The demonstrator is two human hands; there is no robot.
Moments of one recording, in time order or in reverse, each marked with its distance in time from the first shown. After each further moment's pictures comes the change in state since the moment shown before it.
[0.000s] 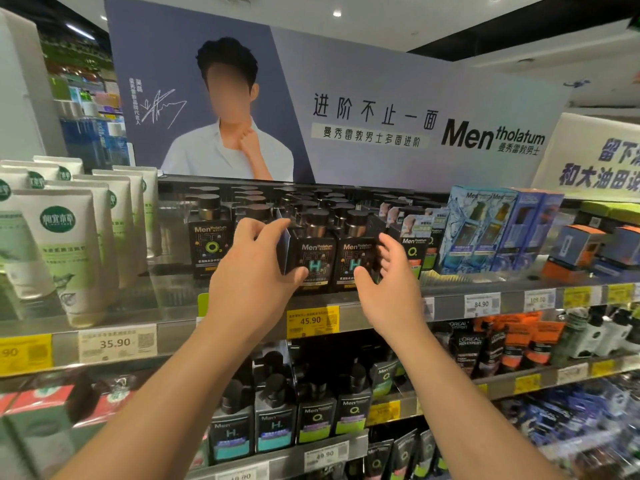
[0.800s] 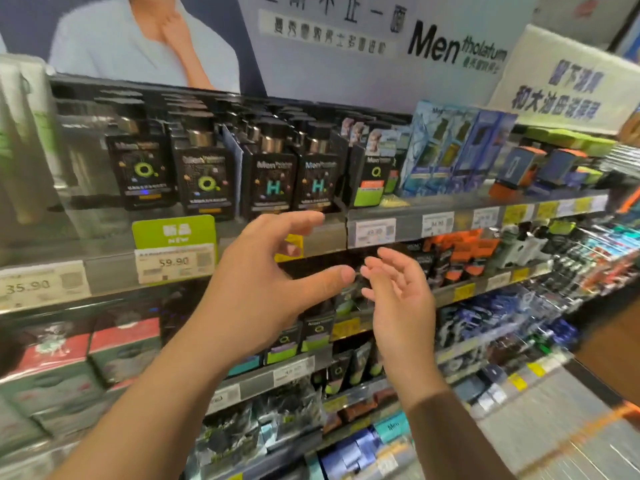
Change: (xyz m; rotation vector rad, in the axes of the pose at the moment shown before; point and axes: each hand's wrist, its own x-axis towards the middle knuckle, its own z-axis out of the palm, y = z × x) left_hand -0.077 0.019 0.014 -0.620 -0.332 0.091; right_hand -0.119 0.038 -0.026 0.342 0.239 0.254
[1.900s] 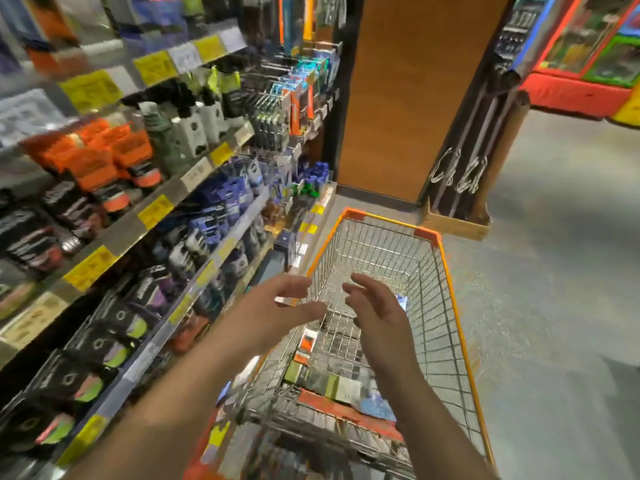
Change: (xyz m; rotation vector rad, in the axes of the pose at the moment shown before) left_hand -0.077 0.108 0.449 -0.210 -1.178 -0.338; right_hand -0.113 0.096 -0.416 -0.068 0.716 0.399
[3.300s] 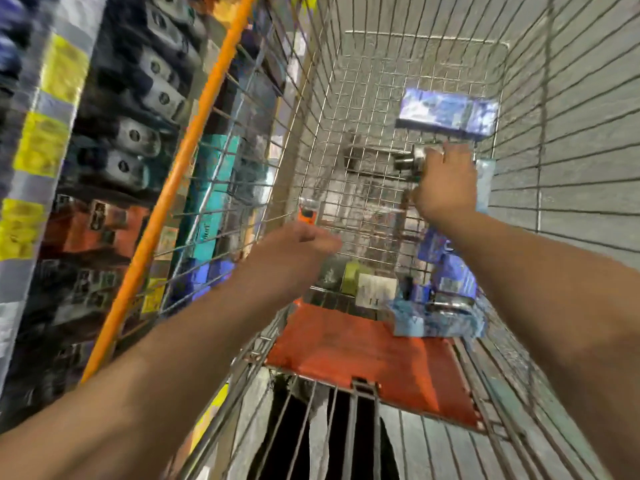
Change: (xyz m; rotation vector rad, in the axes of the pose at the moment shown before) left_hand 0.238 -0.200 0.182 0.250 -0.116 -0.596; right_hand 0.322 0.441 -0.114 -1.352 -0.103 0.118
